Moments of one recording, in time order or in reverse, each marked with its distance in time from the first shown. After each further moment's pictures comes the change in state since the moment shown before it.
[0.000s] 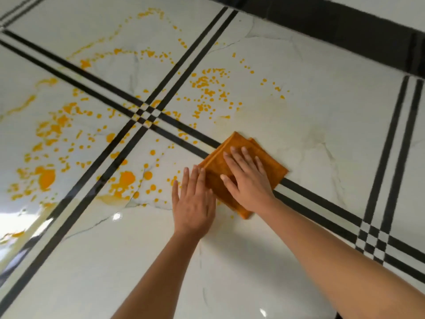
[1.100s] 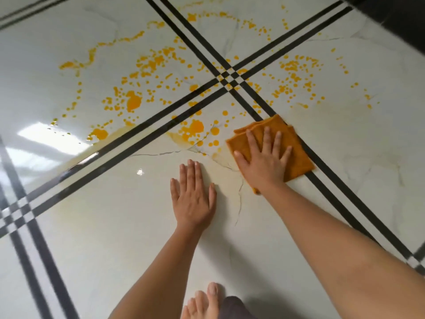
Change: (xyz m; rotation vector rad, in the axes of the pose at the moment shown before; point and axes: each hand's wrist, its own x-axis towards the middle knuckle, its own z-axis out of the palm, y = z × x) left_hand -0.105 -0.063 -0.021 0.023 -0.024 -0.528; right_hand 0.017 -0.094 0.034 -0.183 -0.083 -0.024
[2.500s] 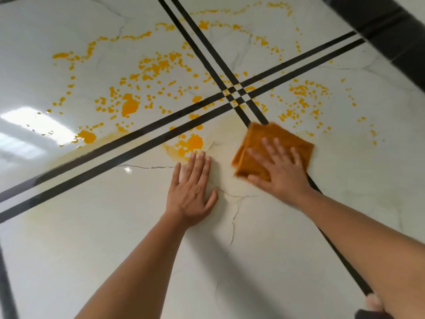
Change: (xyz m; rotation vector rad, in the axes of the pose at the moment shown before) left_hand 0.066 0.000 -0.011 0.069 0.013 0.296; right_hand 0.051 0.055 -0.023 -0.121 -0.090 -0.396
